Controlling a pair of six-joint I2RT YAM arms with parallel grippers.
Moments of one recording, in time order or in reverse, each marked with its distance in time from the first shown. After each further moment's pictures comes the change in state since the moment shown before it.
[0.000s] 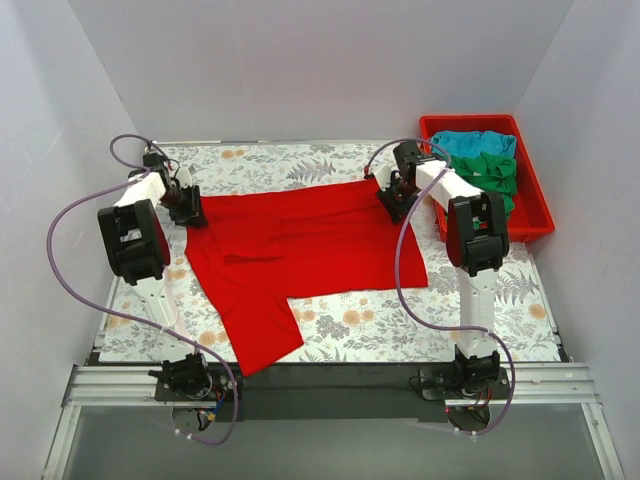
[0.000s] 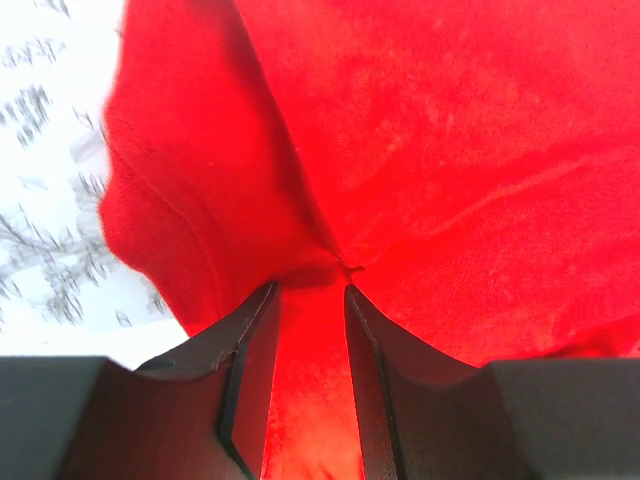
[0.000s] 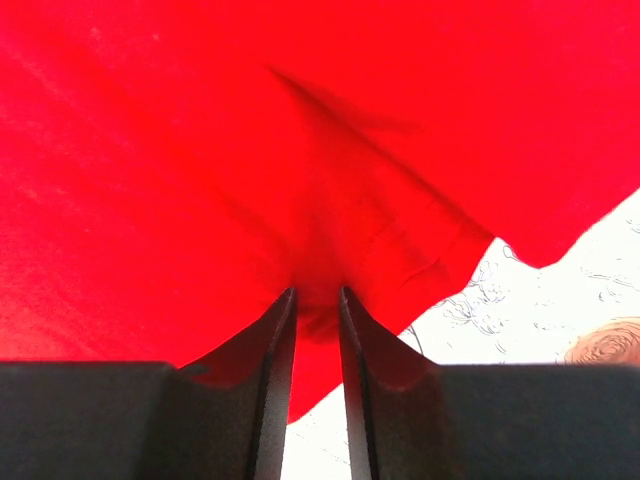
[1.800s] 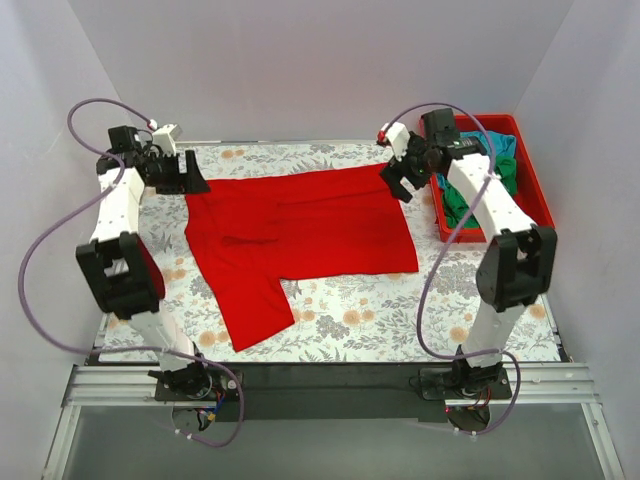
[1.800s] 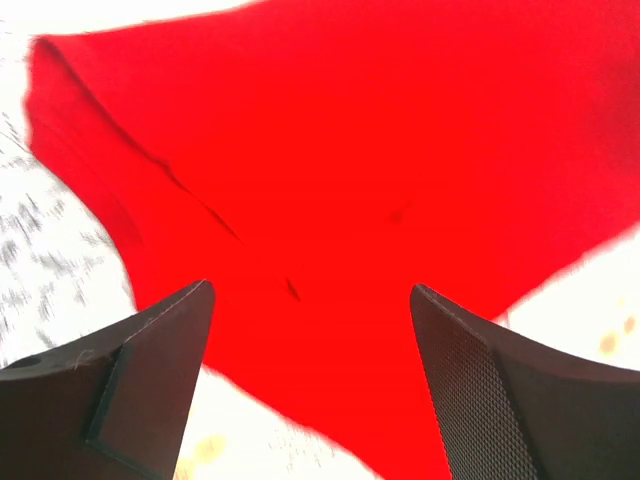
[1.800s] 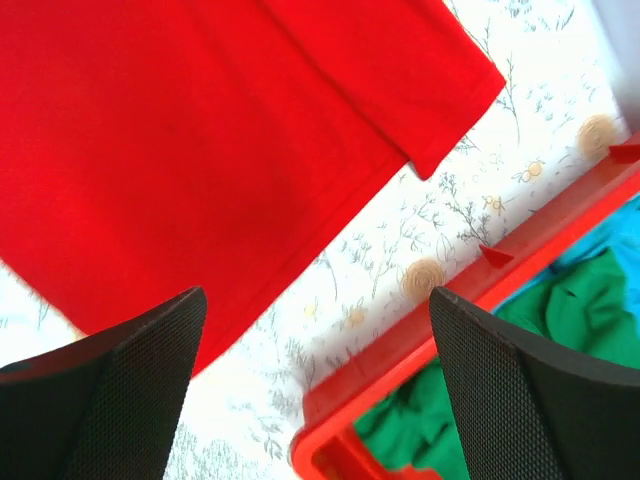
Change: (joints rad) left arm 0.021 -0.277 0.054 -0.013 0.292 0.084; right arm -0.017 -0.359 -0.026 0.035 -0.116 -0.075
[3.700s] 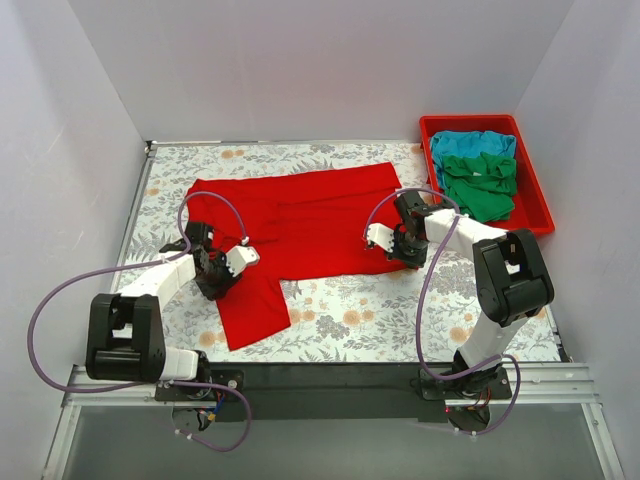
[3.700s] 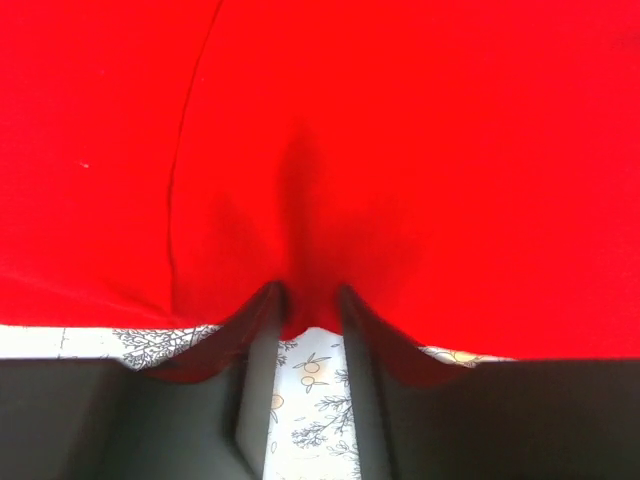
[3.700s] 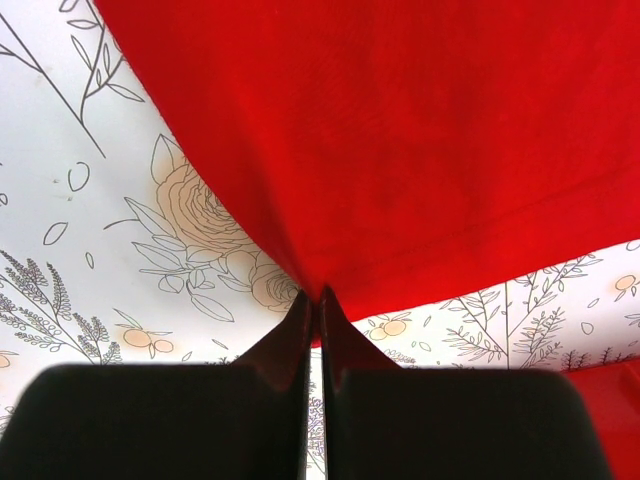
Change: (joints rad) left arm -0.332 -0.517 -1.007 0.147 -0.391 0.674; right arm 0.132 -0.132 -0.689 0.099 0.201 -0.326
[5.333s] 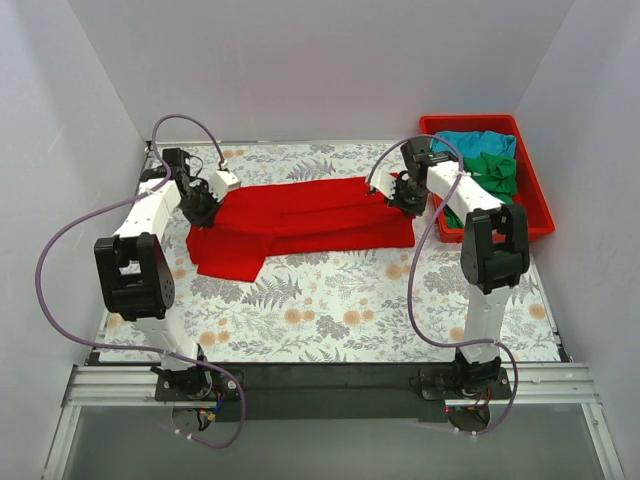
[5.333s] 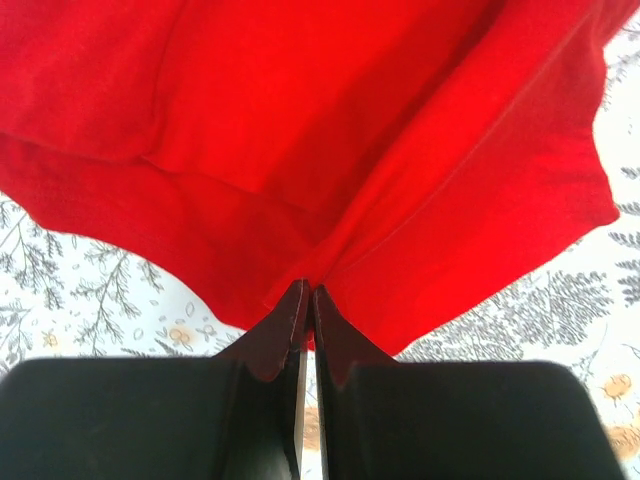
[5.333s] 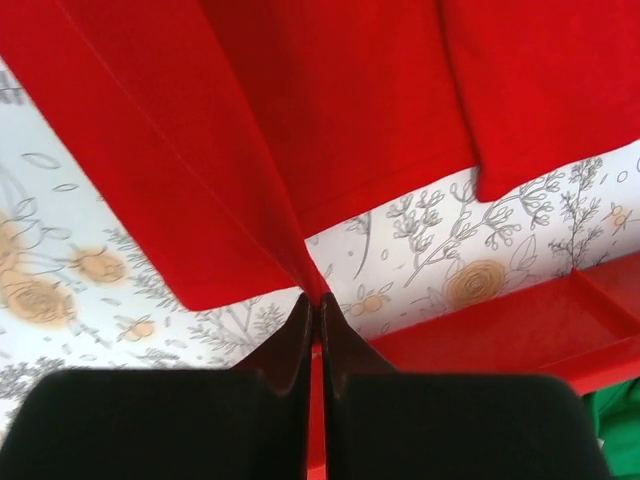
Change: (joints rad) left arm 0.134 0.391 0.729 -0.235 0.099 0.019; right arm -0.105 0.254 0.570 -0.201 -0.050 -0.083
